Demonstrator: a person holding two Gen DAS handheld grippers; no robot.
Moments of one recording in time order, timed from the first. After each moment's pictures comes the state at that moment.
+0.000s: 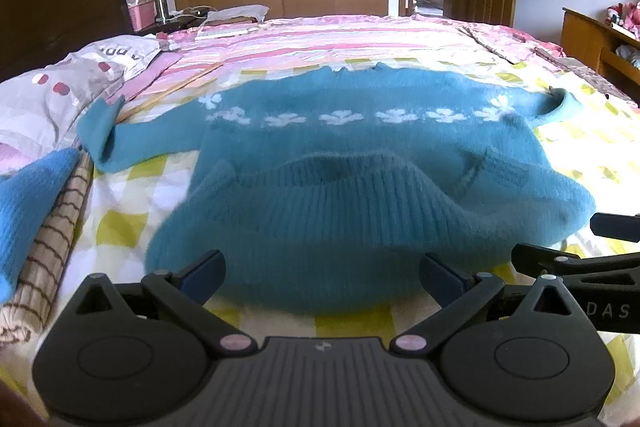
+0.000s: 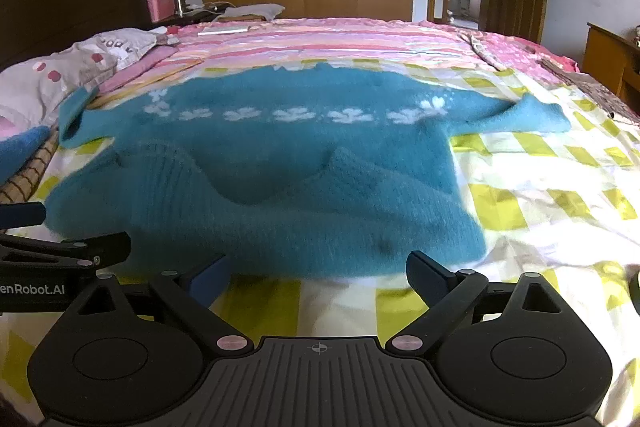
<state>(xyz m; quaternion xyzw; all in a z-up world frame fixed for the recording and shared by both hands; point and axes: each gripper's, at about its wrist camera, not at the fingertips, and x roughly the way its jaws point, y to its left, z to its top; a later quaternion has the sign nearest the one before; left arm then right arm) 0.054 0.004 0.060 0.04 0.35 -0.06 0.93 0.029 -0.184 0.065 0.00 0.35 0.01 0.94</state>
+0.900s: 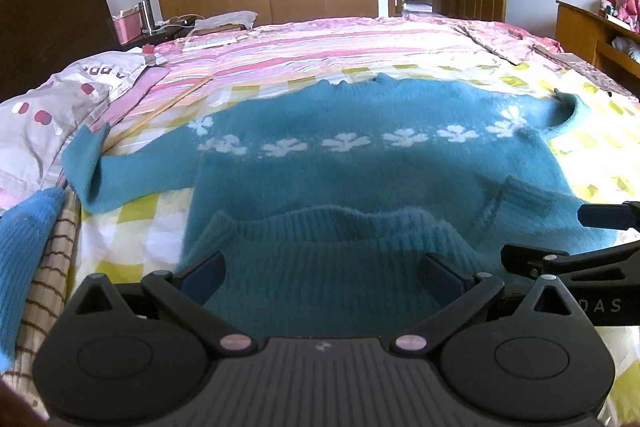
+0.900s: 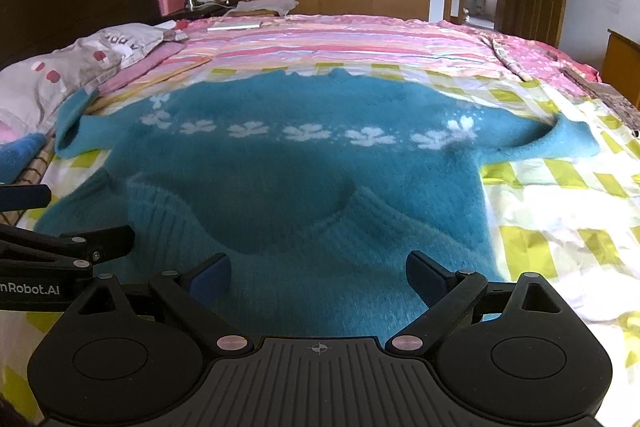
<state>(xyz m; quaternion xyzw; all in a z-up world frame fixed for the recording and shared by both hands) 0.103 0.010 0.067 0.06 0.35 -0.07 0.93 0.082 -0.175 0.069 -0.01 0.36 0.03 0.93</state>
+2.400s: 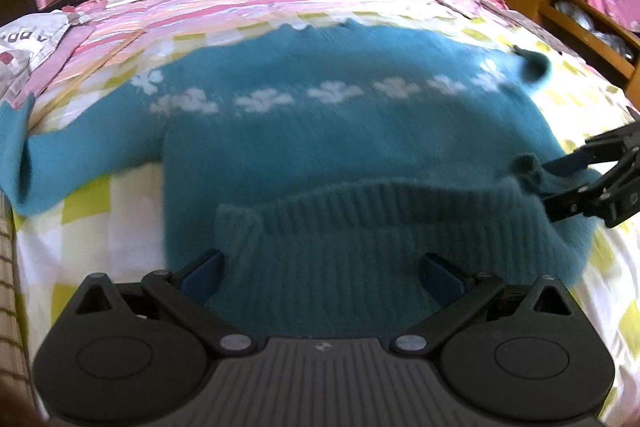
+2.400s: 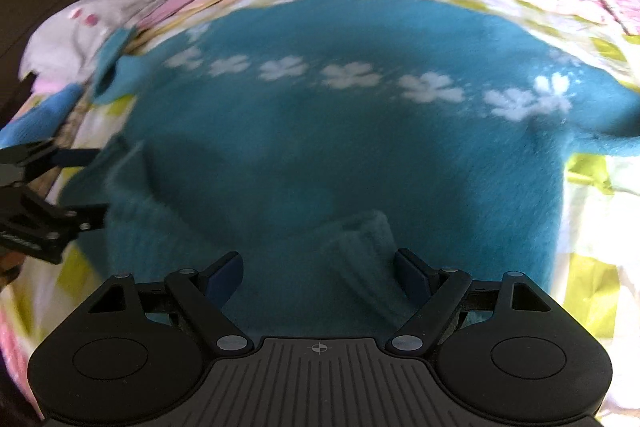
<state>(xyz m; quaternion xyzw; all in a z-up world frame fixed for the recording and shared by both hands) 0.152 0.070 0.037 0.05 0.43 -0.21 0.88 0.158 -0.203 0.060 0.00 0.50 0.18 0.85</state>
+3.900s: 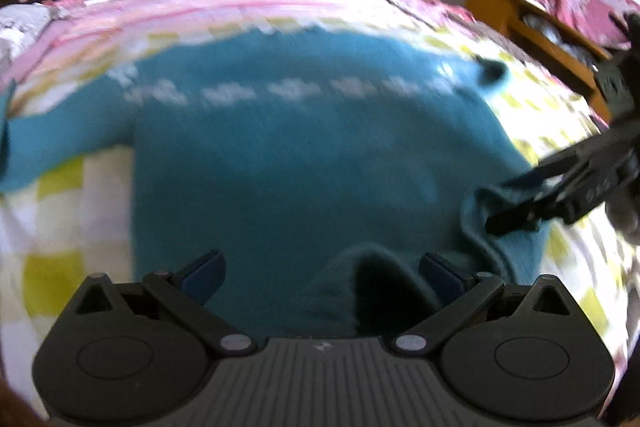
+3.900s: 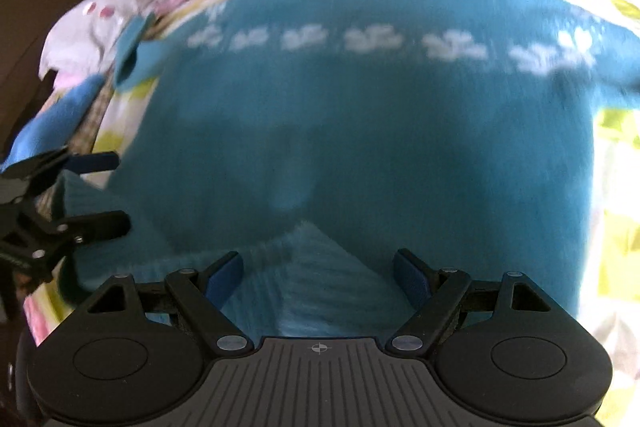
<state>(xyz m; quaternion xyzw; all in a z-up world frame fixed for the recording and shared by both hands) 0.125 0.072 0.036 0.02 0.42 -0.26 0.87 0.145 -0.215 0.059 0.03 0.54 0.21 0.82</state>
